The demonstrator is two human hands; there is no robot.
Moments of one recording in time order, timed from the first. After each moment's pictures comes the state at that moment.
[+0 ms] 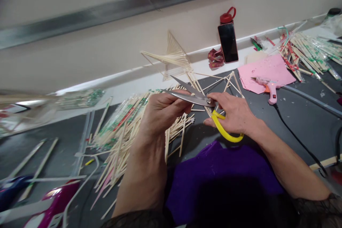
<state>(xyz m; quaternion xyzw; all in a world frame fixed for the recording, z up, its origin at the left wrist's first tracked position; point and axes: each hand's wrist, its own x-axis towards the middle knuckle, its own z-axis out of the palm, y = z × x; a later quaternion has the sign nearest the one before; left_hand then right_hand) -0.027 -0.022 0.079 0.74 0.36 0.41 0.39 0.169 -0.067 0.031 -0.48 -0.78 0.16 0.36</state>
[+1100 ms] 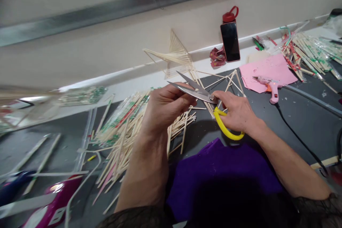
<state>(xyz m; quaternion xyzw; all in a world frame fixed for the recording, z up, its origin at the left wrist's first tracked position) -0.023 -0.026 0.085 0.71 0.41 0.41 0.40 0.165 -0.067 0.026 -0.49 -0.76 0.15 0.40</state>
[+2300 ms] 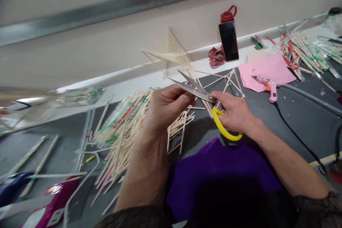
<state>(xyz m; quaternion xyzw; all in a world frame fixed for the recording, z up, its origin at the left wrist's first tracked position) -0.025 -0.021 0.075 0.76 0.40 0.40 0.33 0.163 -0.069 0.026 -0.50 -0.75 0.19 0.40</state>
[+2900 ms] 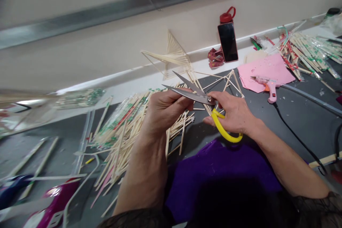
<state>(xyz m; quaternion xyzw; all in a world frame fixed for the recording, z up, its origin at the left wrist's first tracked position) -0.024 -0.023 0.078 0.77 0.34 0.41 0.34 0.168 -0.071 0.032 -0.49 -0.76 0.19 0.37</state>
